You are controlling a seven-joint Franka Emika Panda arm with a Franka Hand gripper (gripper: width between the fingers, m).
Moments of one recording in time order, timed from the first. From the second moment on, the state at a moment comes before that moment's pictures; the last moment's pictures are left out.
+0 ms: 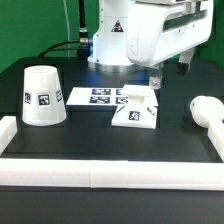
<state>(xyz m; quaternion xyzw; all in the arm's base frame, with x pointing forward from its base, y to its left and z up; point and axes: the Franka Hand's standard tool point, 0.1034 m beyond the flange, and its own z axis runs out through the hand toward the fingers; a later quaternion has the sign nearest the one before) 0.560 0.054 0.112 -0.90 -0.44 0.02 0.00</state>
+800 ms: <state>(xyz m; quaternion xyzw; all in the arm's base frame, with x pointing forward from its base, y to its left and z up) 0.515 0.041 0.106 -0.90 -0.43 0.01 0.00</state>
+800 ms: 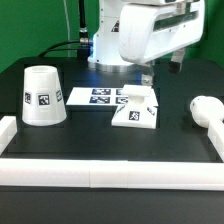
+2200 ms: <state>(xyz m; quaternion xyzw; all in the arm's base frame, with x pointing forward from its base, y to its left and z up) 0.472 0.015 0.095 -1.00 0.01 0.03 0.01</state>
